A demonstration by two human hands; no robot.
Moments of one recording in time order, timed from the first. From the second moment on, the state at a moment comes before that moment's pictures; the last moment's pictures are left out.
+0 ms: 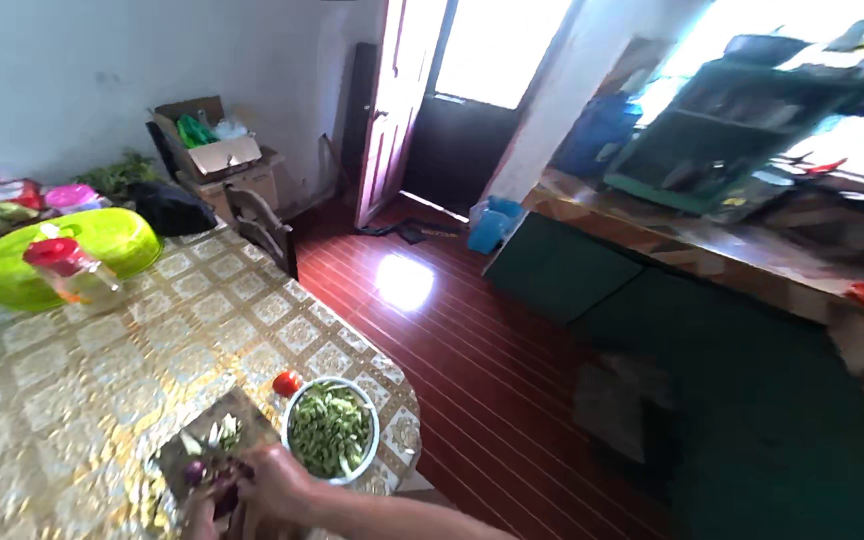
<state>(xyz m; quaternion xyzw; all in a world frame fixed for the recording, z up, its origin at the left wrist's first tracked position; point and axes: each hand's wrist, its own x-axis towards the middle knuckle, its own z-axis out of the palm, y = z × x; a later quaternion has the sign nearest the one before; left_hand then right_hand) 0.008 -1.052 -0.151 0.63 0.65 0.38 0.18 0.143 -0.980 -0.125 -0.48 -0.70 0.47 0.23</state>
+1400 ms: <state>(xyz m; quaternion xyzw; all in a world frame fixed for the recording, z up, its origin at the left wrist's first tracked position) 0.000 -1.029 -0.104 0.43 0.45 0.68 0.39 0.144 -0.960 -0.055 -0.43 -0.67 0.49 0.37</state>
